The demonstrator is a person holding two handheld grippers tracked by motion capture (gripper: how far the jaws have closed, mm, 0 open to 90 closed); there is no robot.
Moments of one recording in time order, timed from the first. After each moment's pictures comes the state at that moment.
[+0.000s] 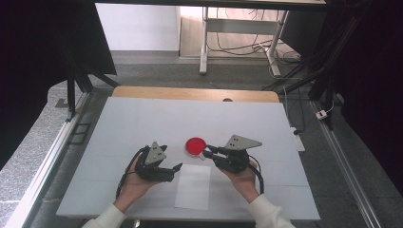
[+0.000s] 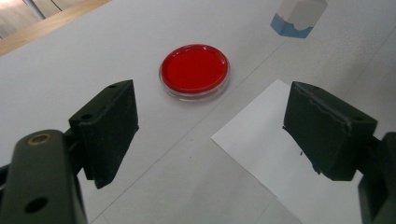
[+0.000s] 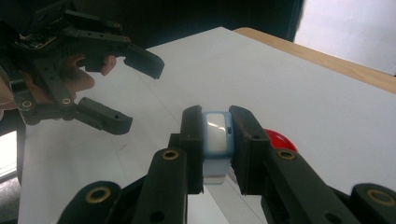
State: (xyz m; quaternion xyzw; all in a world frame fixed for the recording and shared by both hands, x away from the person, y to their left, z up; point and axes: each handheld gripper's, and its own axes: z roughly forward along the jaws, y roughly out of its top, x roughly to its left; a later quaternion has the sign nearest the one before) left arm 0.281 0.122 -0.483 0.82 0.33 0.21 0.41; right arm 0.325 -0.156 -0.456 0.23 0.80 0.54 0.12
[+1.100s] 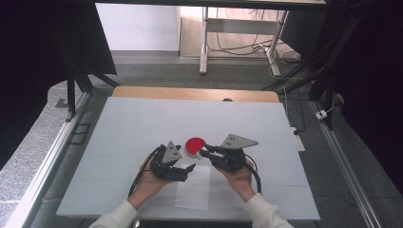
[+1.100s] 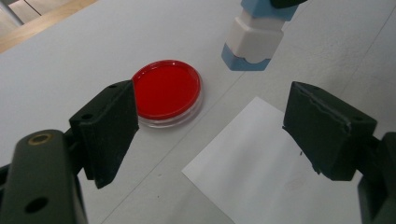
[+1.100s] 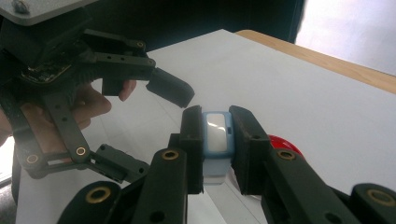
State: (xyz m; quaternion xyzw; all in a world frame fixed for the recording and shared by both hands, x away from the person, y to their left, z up) left arm 0.292 0.085 -0.486 0.83 0.31 0.20 0.42; right arm 0.327 -0.146 -0.458 0.23 0.80 0.54 0.12
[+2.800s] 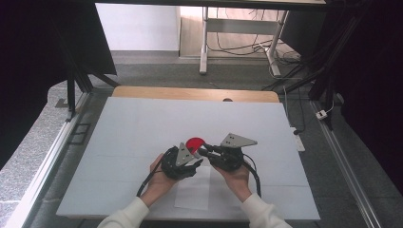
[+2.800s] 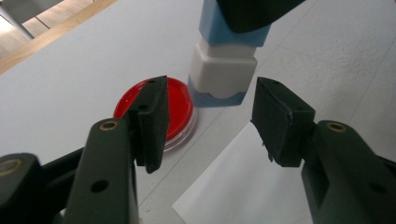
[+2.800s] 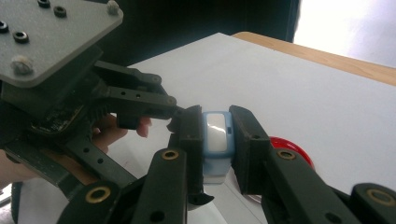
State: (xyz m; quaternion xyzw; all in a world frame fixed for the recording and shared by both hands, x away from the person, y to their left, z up) left arm 0.298 0.057 -0.495 0.83 0.29 0.23 0.41; right arm 0.330 -0.143 -0.463 0.25 0.78 0.56 0.11
